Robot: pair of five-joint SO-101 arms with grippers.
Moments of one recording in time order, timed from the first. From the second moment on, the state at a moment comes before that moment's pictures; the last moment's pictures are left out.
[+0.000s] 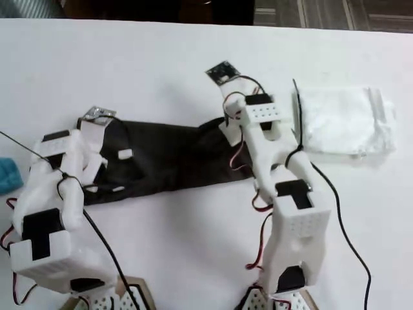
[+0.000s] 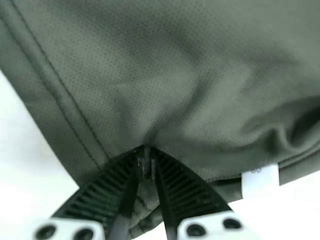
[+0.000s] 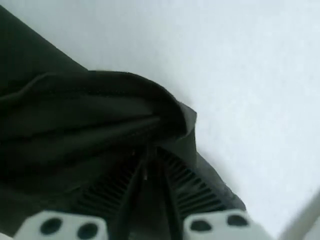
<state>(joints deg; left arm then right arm) -23.8 6.2 33.0 60.2 -30.5 -14.2 27.3 -3.3 57.1 26.0</state>
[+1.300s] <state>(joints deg) -23.8 6.2 33.0 60.2 -30.5 -25.6 30.4 -13.7 66.1 25.5</state>
